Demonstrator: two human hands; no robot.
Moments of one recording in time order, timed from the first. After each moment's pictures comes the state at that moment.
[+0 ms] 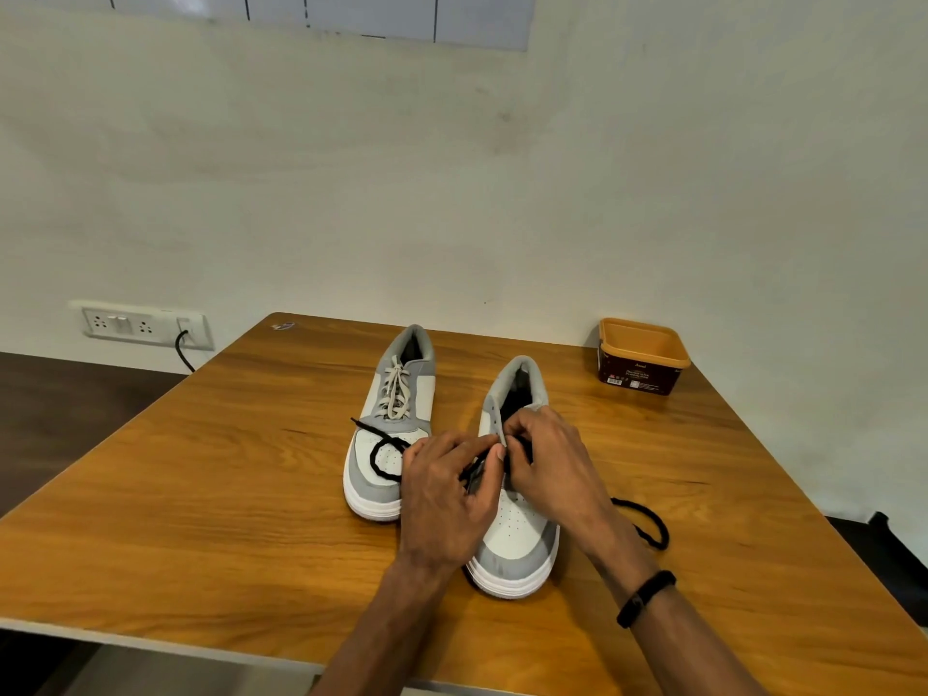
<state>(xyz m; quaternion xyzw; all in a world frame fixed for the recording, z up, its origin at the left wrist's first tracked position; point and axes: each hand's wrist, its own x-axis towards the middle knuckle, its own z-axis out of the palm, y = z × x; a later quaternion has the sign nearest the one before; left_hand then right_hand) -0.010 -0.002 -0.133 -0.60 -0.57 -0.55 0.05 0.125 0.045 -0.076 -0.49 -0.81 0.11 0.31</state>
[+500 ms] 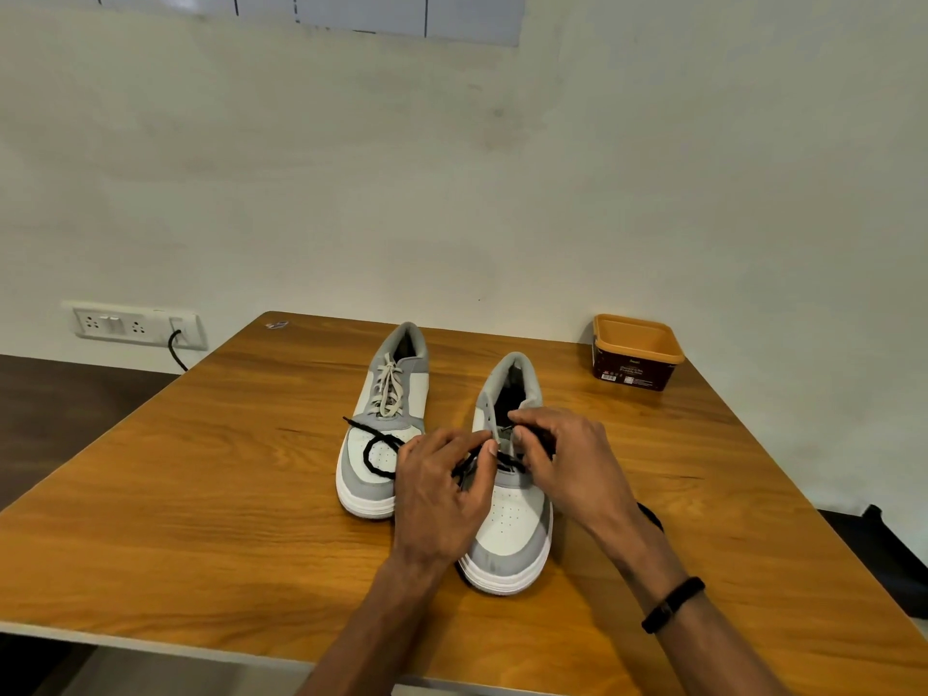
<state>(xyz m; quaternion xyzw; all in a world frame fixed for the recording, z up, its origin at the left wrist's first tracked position) -0.010 -0.001 -0.131 -0.60 -0.57 -0.55 0.03 0.150 0.041 -0.068 -0.45 -0.80 0.13 0.37</state>
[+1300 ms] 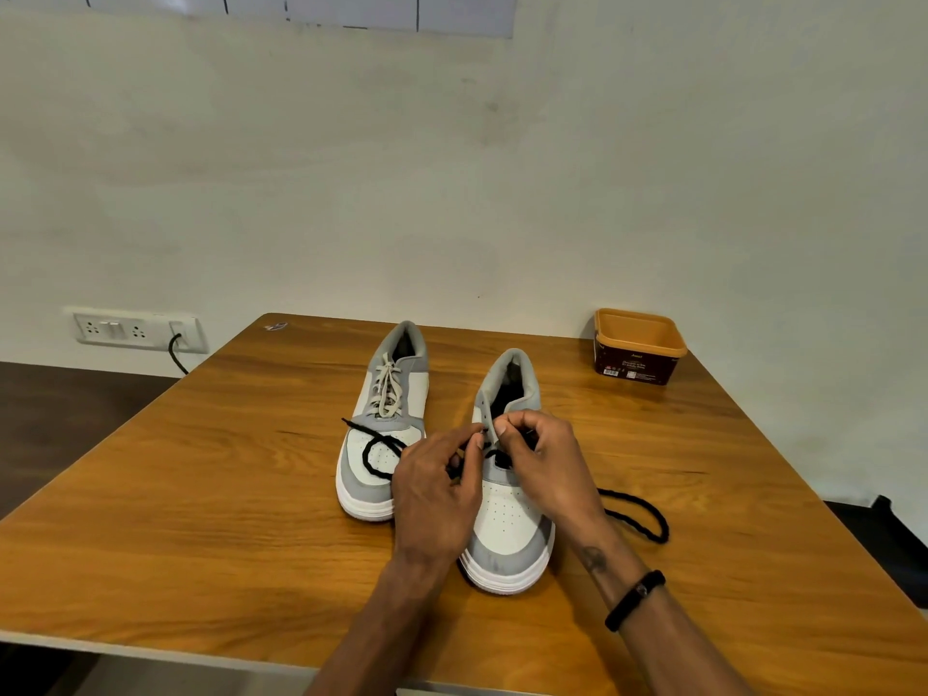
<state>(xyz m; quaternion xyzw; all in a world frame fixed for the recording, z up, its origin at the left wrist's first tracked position) -0.010 0.002 -0.133 -0.57 -0.57 -0.59 0.02 0.124 0.057 -0.098 -0.45 -0.69 0.34 0.45</state>
